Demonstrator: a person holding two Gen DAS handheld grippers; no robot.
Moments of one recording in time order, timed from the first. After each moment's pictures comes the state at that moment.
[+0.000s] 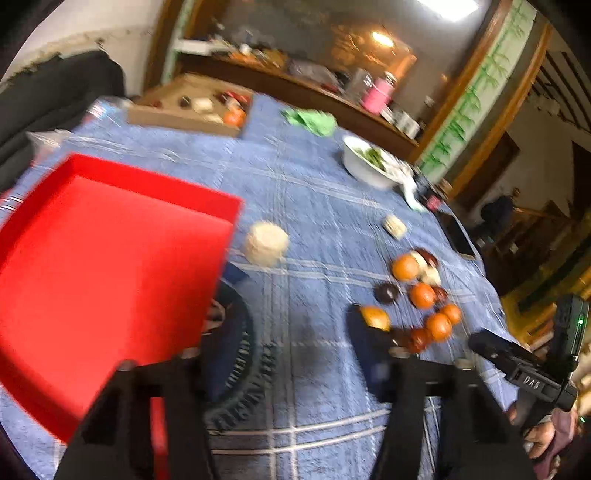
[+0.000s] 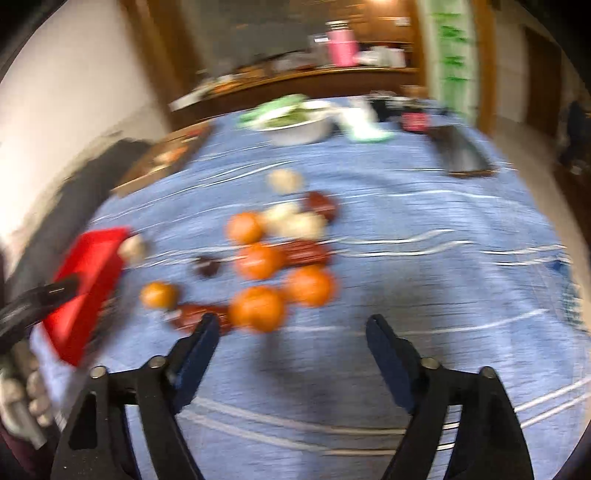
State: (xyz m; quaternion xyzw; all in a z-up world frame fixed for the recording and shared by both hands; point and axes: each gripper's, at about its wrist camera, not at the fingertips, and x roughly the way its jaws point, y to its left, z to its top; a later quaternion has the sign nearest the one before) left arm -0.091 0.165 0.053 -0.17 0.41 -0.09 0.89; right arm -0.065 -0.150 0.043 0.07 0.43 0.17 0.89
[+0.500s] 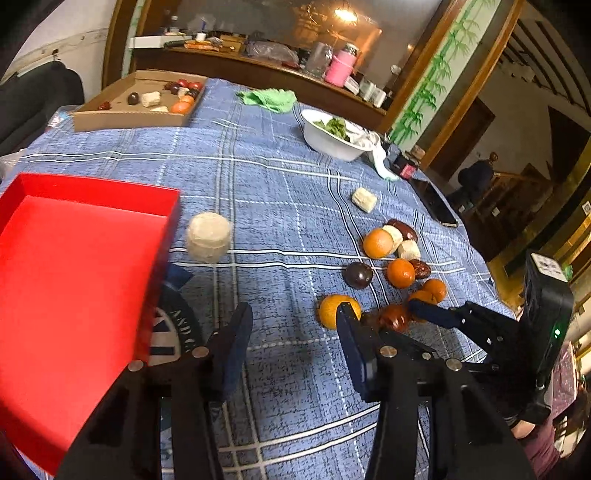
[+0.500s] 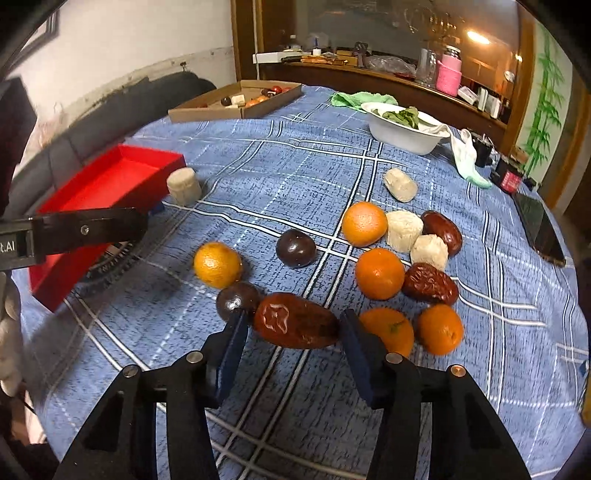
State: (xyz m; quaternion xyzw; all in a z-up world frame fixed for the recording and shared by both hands) left arm -0.072 0.129 0.044 -0.13 0.43 -0.14 0.88; right arm -0.050 -0.059 0.018 -0.10 0.42 0.22 0.88
